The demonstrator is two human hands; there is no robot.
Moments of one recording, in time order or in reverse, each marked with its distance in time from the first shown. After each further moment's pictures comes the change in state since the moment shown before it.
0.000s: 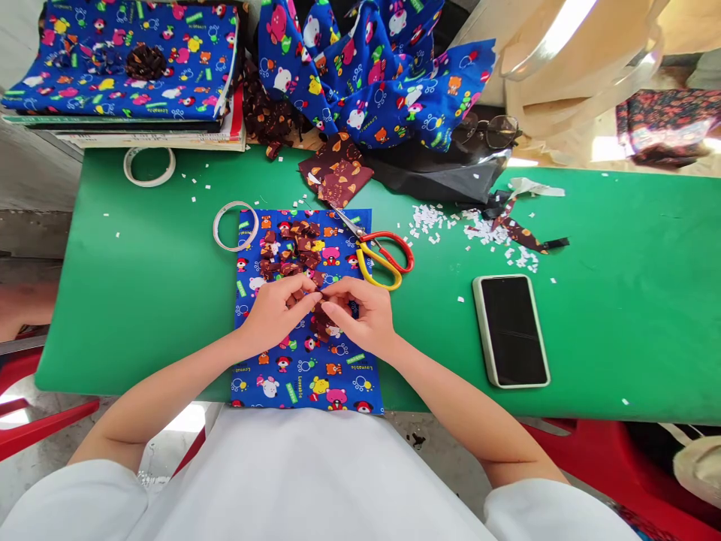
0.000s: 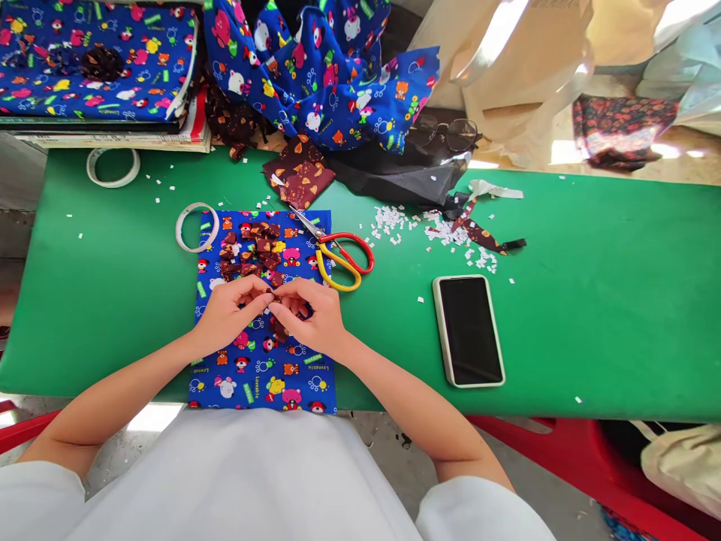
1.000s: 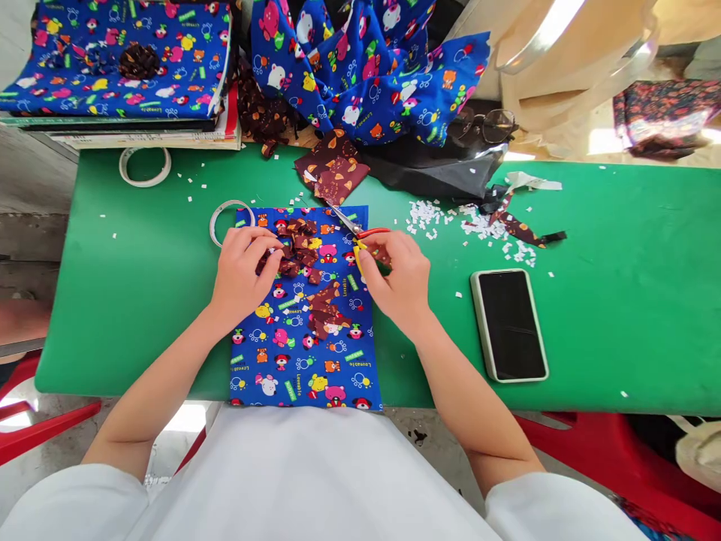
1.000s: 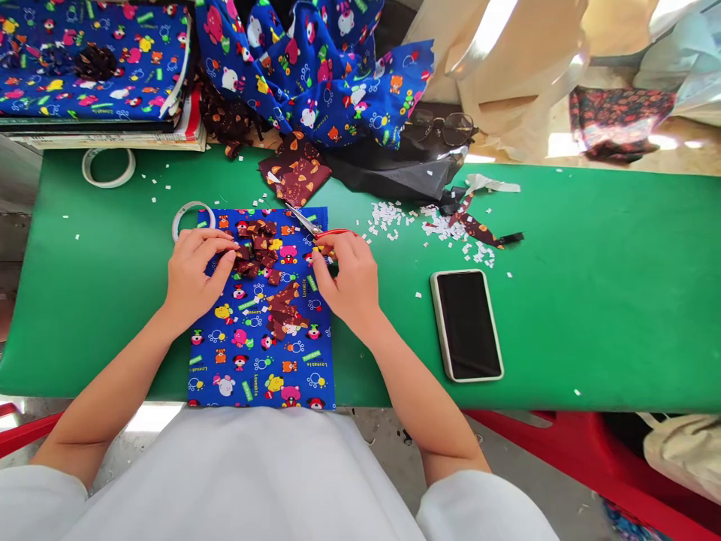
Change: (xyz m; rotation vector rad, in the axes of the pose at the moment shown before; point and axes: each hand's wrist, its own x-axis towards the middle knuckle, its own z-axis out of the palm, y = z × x) left_hand 0.022 -0.016 -0.039 0.651 0.465 0.389; right_hand 0.023 0.023 -0.037 -0.555 0.163 0.034
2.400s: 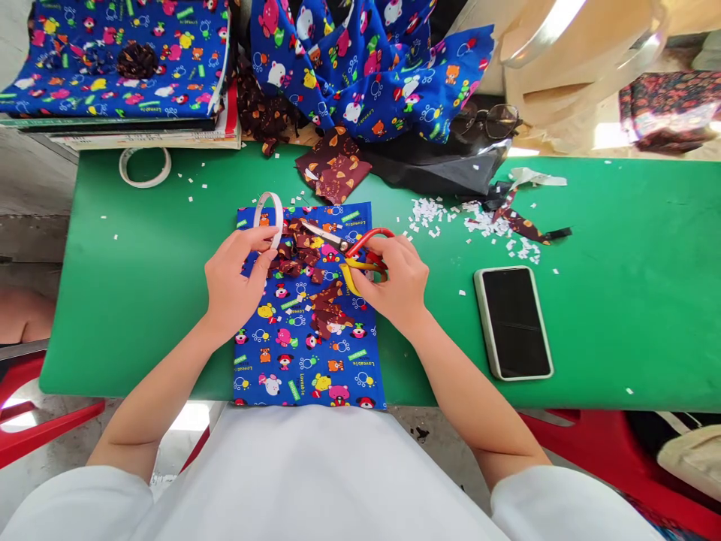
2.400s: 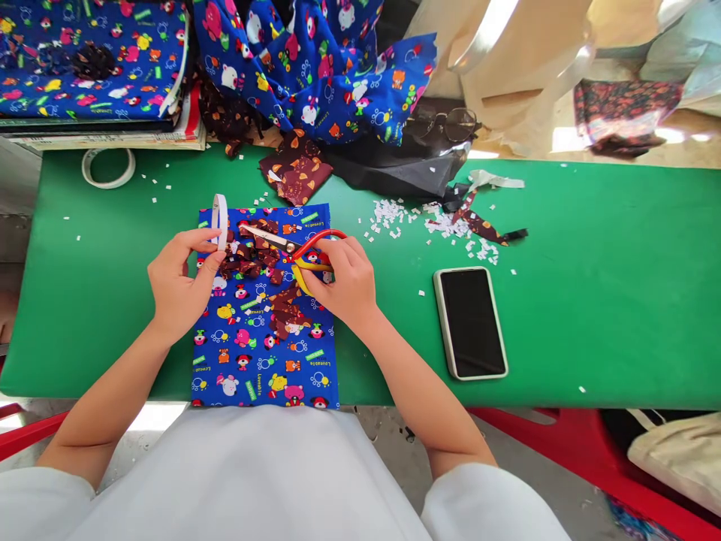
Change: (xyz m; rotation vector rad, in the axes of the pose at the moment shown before) left_hand -0.002 0.015 -0.017 -0.101 0.074 -0.189; right_hand -0.004 0.006 0.011 -0.048 0.013 -0.115
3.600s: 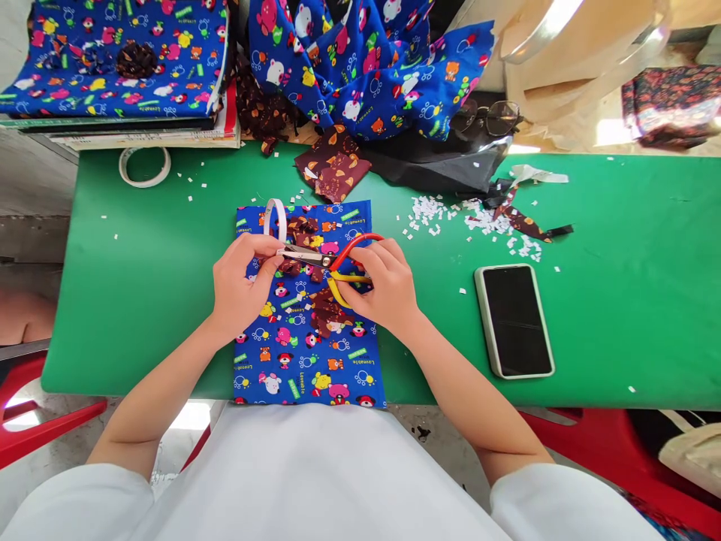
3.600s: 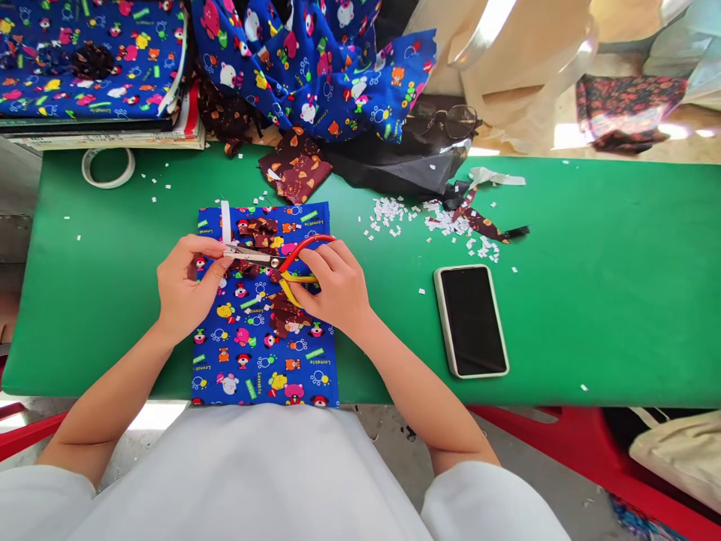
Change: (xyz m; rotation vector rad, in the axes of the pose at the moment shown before) left_hand -0.004 -0.003 0.010 -0.330 0.009 0.040; right_hand -0.001 -0.010 -0.001 -0.022 -0.010 -0.262
